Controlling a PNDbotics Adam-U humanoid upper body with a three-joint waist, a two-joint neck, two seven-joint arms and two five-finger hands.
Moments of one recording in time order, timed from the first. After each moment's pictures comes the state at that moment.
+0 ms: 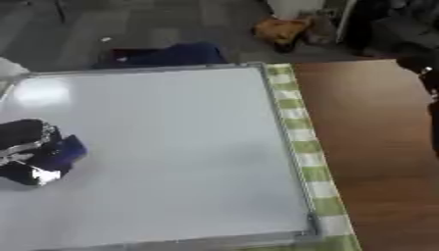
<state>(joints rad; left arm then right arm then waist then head) -1.05 0.45 -0.20 -0.79 -1.04 -0.89 -0.21 -0.27 -0.44 -0.34 -1.99 -0.41 -0.24 0.04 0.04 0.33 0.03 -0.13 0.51</state>
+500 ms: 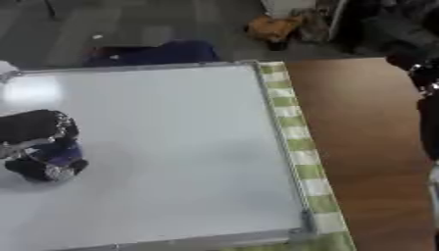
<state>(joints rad) -1.03 0.42 -0.30 -0.96 -0.95 -0.87 -0.23 -0.27 -0.44 -0.33 -1.99 -0.41 -0.24 0.04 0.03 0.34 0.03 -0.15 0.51</state>
